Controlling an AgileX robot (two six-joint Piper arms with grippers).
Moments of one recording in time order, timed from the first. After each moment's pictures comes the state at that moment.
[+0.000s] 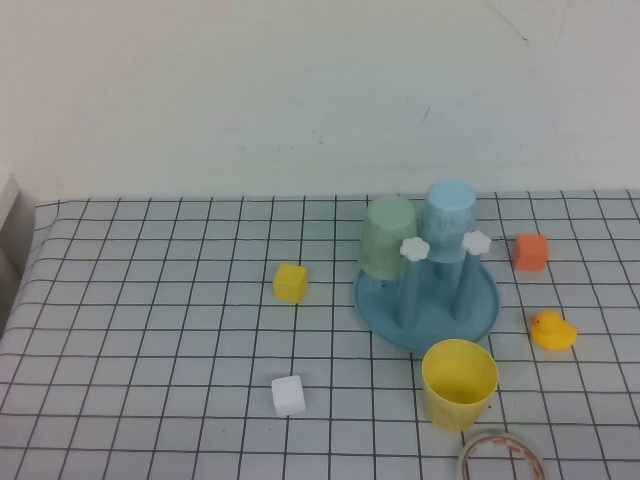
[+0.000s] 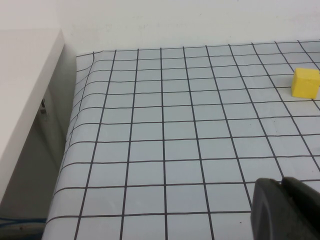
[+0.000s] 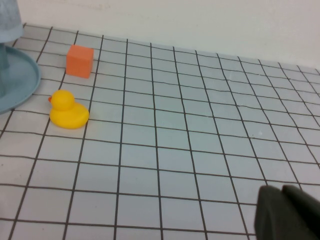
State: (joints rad) right arm -0.16 -0.01 0.02 -0.04 0.41 -0.17; left arm -0.09 -0.01 0.02 0.01 0.36 -0.08
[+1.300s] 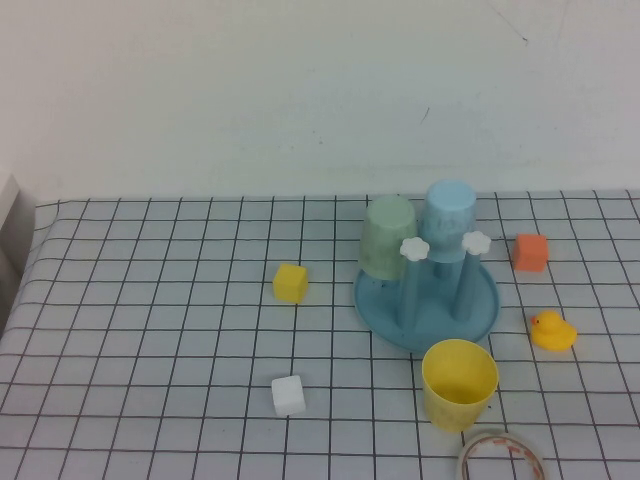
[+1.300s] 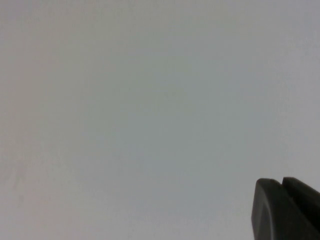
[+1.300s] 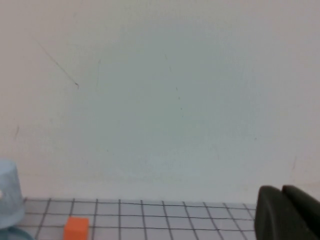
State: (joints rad) right arm -0.16 -0.01 0.03 -0.01 -0.04 -0.13; left arm -0.09 -0.01 0.02 0.01 -0.59 -0.08
